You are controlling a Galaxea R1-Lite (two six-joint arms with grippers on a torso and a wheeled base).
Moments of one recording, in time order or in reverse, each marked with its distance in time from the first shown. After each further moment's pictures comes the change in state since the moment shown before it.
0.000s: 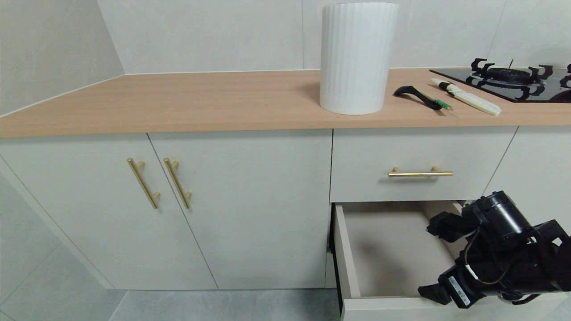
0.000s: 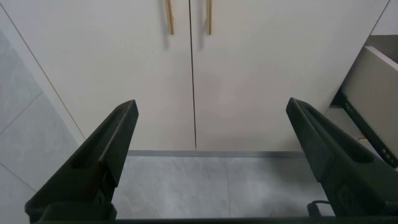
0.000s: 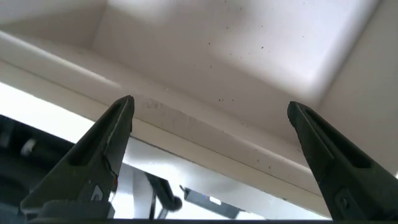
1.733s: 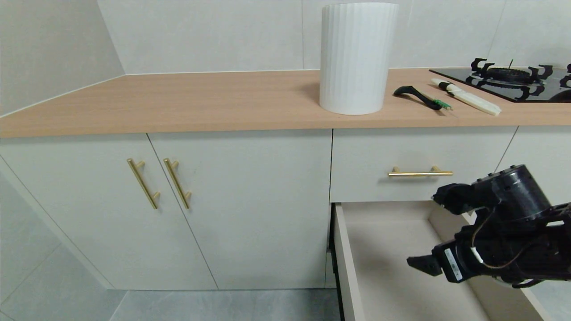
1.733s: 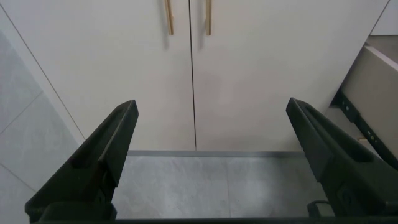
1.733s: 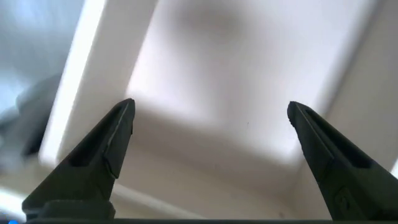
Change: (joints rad) left arm 0.000 0.000 0.000 0.000 0.000 0.000; right arm 0.064 -0.111 -0.097 -0.011 -0.054 0.194
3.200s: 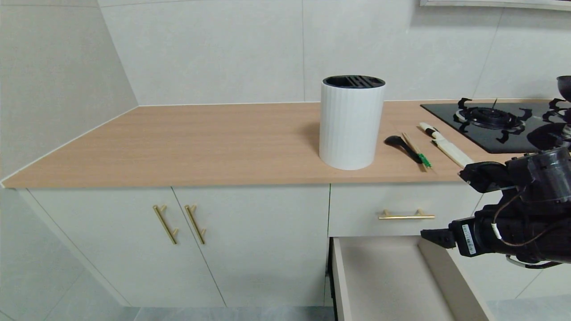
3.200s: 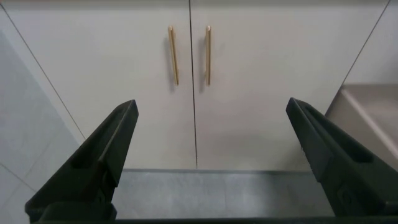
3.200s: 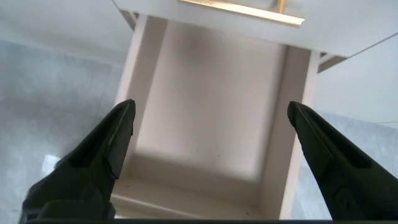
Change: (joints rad) left arm 0.000 0.001 0.000 0.000 0.000 0.000; right arm -0.092 -0.051 0.001 -0.063 -0.010 -0.009
